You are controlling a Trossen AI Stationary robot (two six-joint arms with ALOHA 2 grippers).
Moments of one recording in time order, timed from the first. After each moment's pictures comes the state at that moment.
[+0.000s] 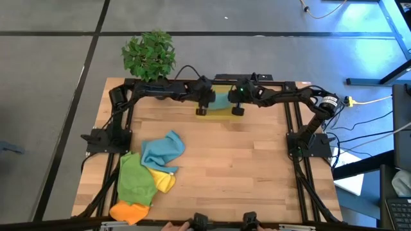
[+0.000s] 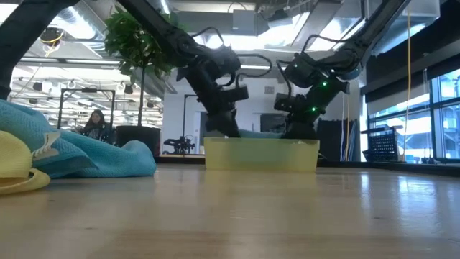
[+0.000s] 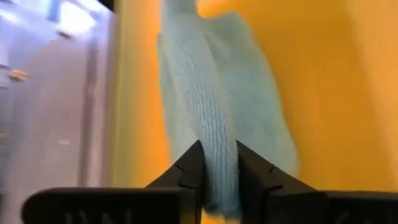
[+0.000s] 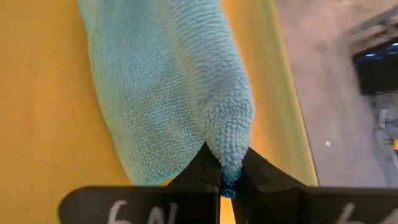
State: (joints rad) left arm 0.45 1.97 1.34 -0.22 -0.05 0.64; right arm -0.58 1.69 0.83 0.08 0.12 -0.63
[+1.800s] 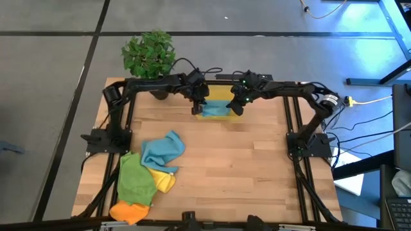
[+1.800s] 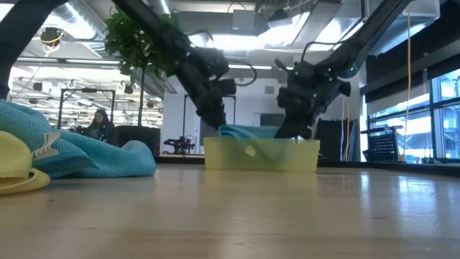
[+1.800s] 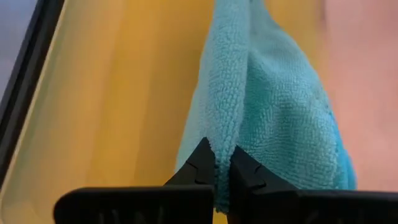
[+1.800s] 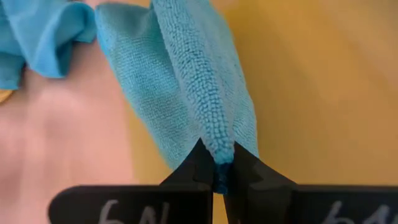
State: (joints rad) left arm 0.56 1.91 1.34 -0.43 0.26 0.37; right arm -0.71 1.70 0.91 -0.14 -0.54 -0.03
